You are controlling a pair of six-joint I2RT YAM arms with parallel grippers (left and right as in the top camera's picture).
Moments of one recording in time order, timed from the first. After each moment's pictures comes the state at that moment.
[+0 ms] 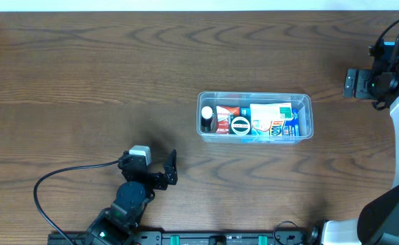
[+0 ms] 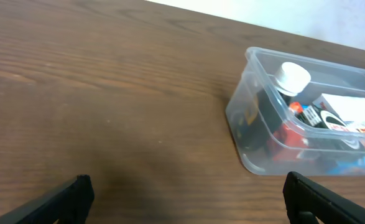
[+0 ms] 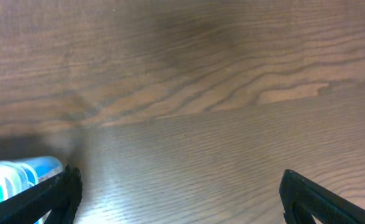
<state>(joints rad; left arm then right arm) -0.60 0.29 0.02 -0.08 -0.29 -0.42 -0.30 1.60 1.39 -0.82 0.05 -0.13</state>
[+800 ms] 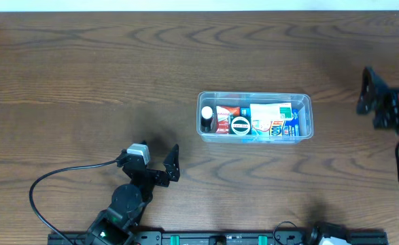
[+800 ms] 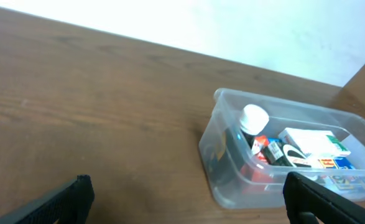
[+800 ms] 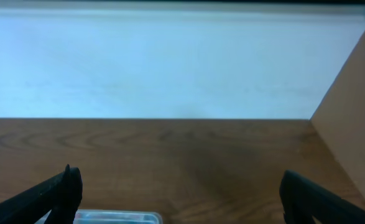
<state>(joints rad) -0.60 0.30 0.01 0.09 -0.26 -0.41 -0.24 0.88 1.39 -0.78 -0.19 -0.04</state>
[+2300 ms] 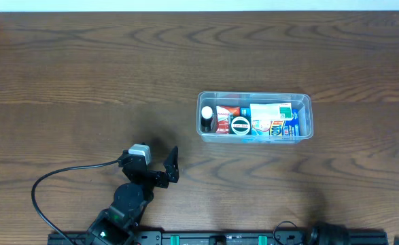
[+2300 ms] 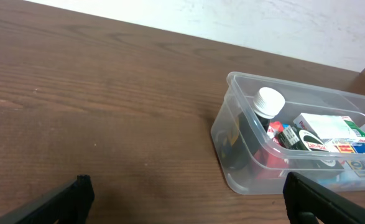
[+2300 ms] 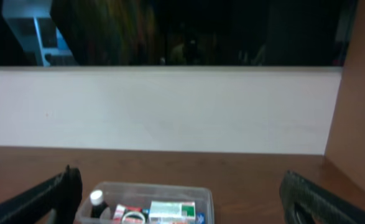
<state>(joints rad) -0.60 0.30 0.01 0.03 -0.27 -0.40 -0.23 0.00 1.26 -1.12 -0.28 0.10</state>
